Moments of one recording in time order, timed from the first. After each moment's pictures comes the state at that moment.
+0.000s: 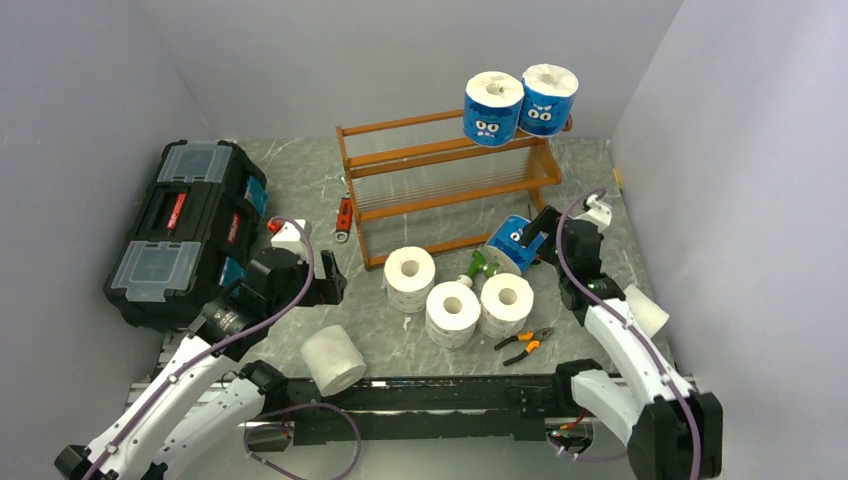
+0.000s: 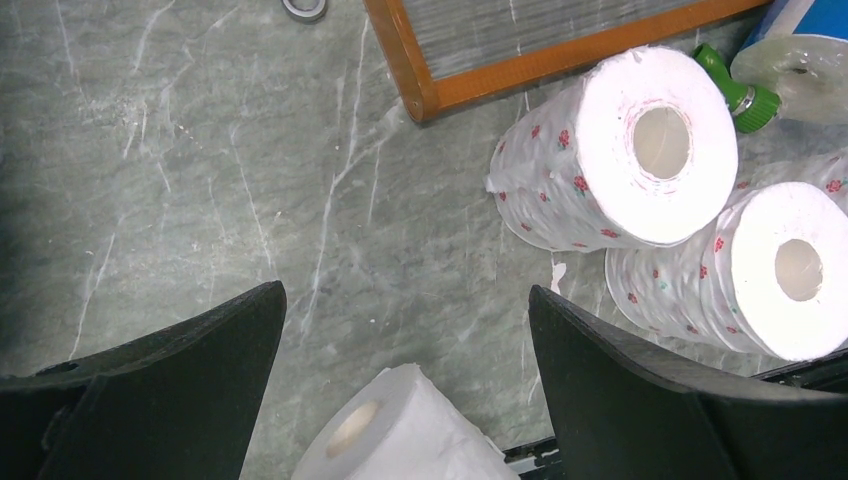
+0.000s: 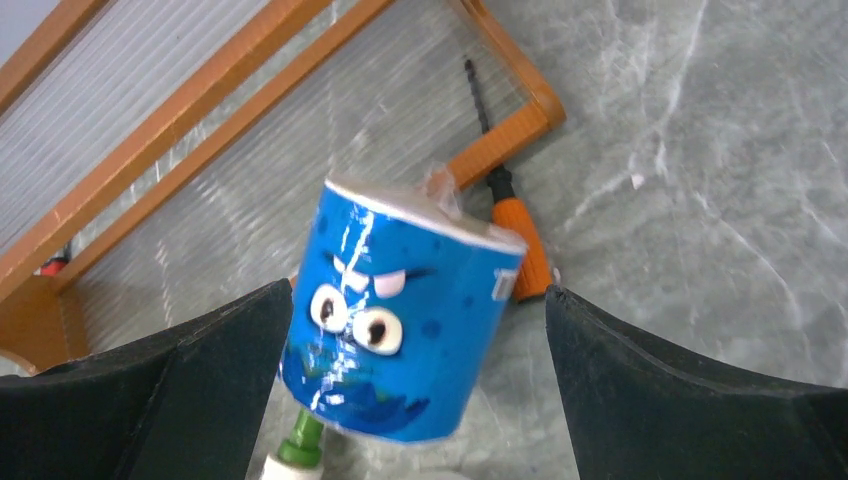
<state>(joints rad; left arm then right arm) -0.57 0.65 0.72 -0.68 -0.18 -0.47 0.16 0.90 0.55 -0.10 0.23 0.56</state>
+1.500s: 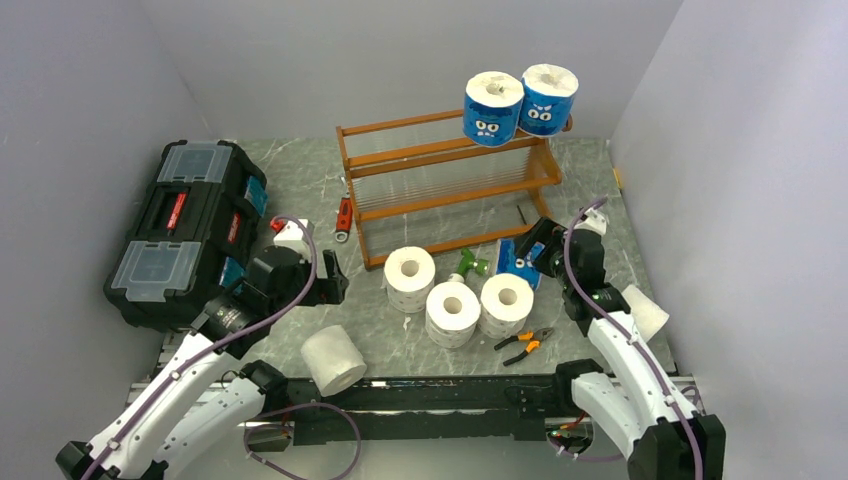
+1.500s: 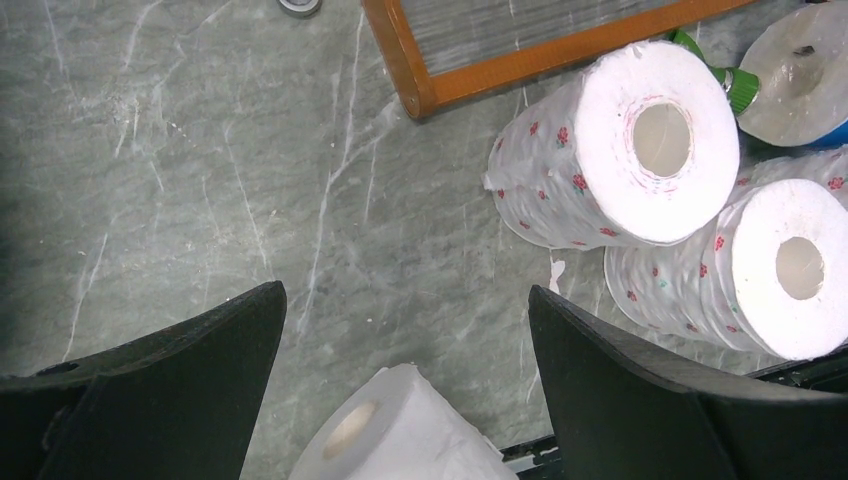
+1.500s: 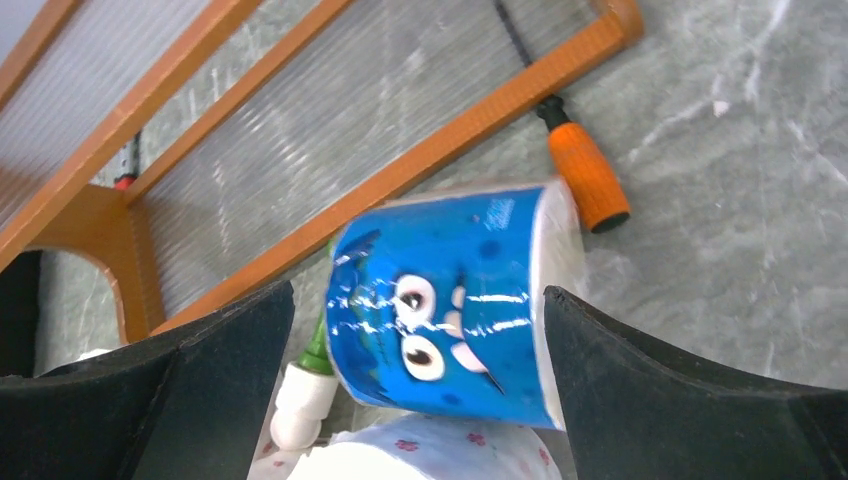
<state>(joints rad) -0.57 0.67 0.72 -0.67 -0.17 -0.47 0.16 0.82 0.52 -0.15 0.05 0.59</state>
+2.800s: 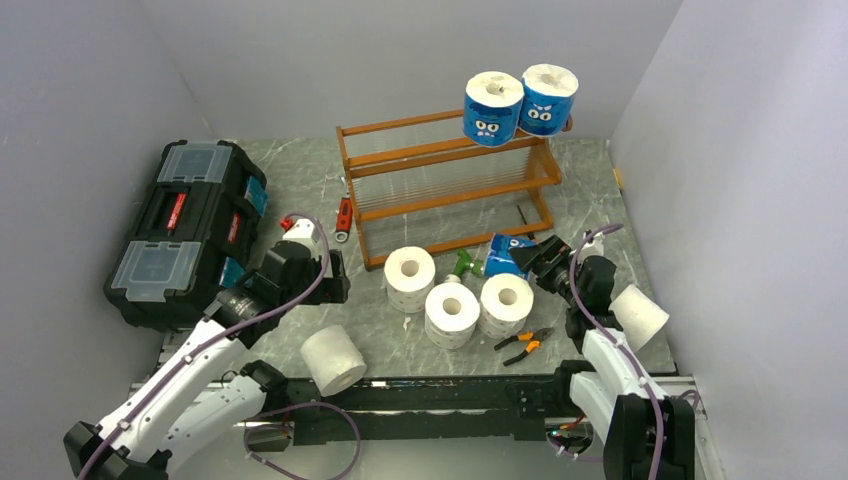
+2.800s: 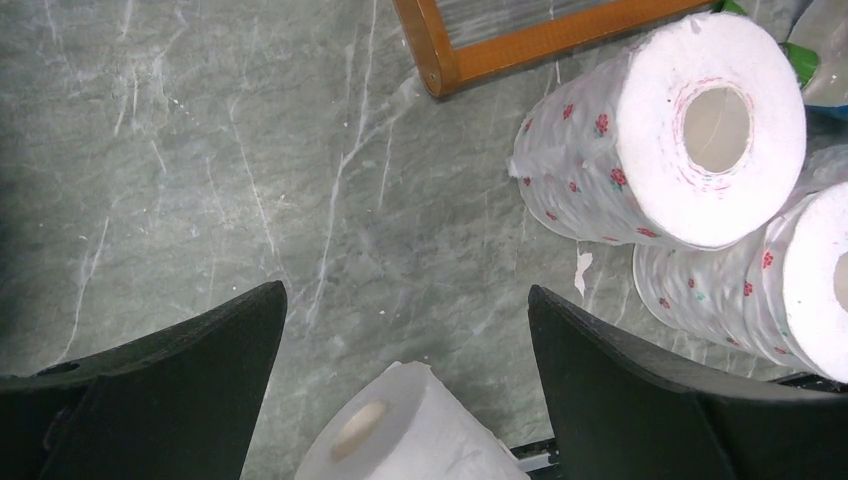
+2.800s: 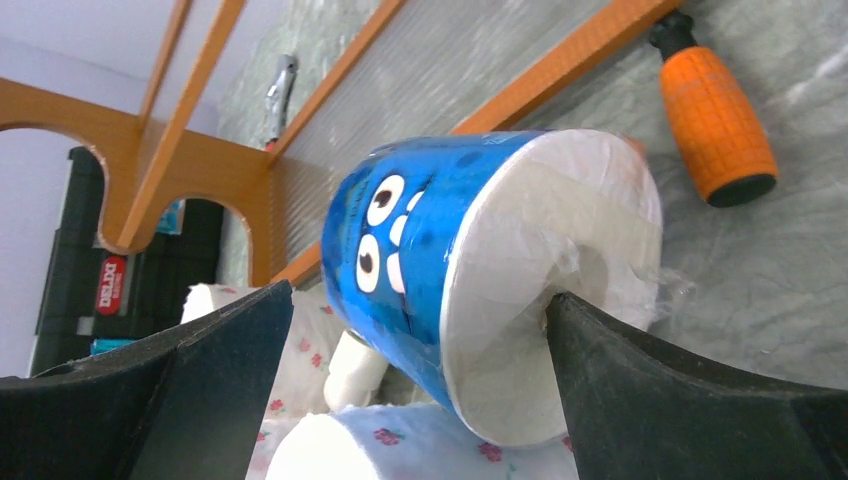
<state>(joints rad) -0.57 0.75 0.72 -0.67 -0.18 -0.47 -0.08 0.89 0.20 0.36 -0.43 0.77</state>
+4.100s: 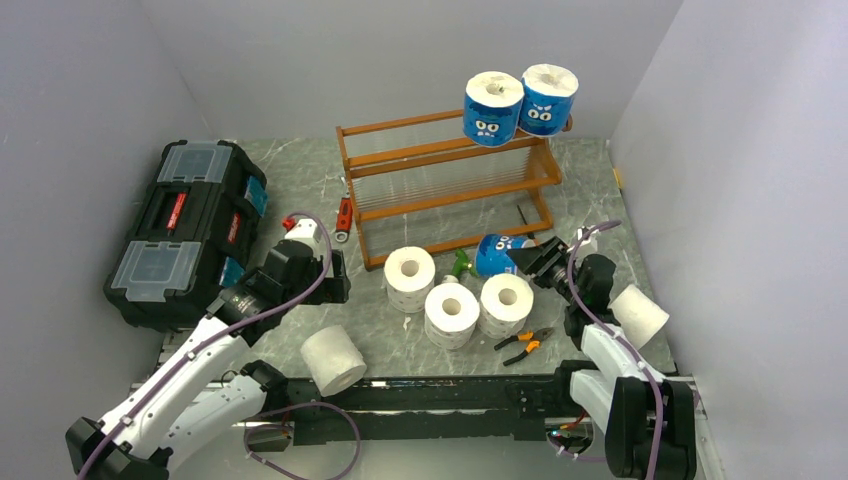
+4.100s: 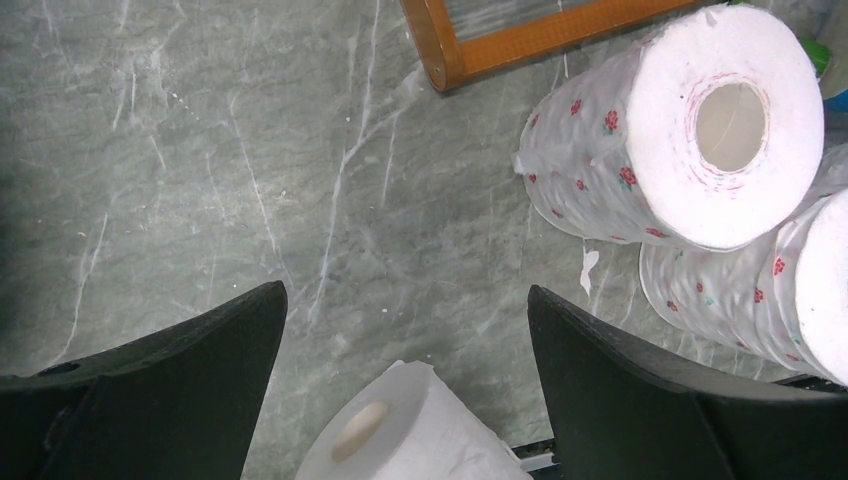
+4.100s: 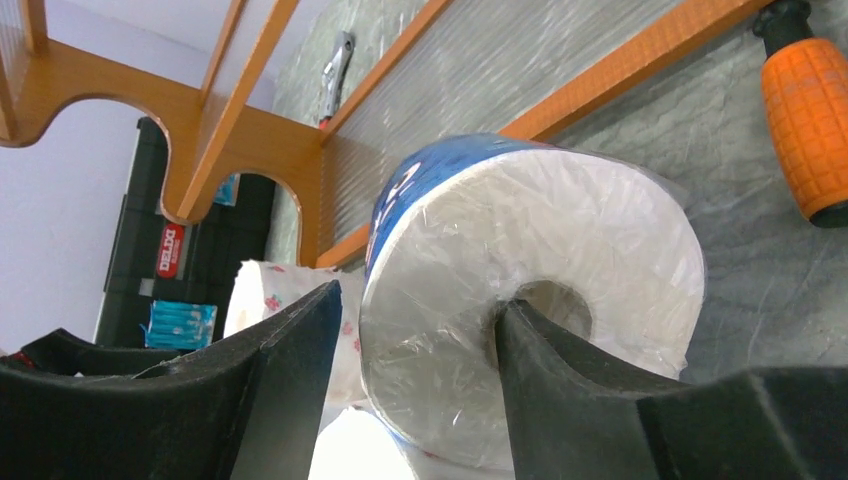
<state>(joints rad) -0.57 0.78 0.72 -0.67 -0.18 -0.47 -0.08 0.94 0.19 0.50 -0.54 0.83</state>
